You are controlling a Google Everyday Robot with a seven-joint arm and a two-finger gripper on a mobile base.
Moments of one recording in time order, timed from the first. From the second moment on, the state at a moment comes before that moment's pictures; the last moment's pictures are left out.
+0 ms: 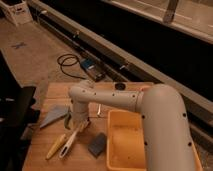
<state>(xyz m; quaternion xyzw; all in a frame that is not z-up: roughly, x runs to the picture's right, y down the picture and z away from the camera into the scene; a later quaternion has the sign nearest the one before) -0.152 0.234 0.809 -0.36 -0.34 -0.45 0.74</state>
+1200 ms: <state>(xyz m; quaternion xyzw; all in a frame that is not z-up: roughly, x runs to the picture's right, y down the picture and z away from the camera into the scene) -0.151 0.200 0.820 -0.35 -0.32 -0.46 0.75</state>
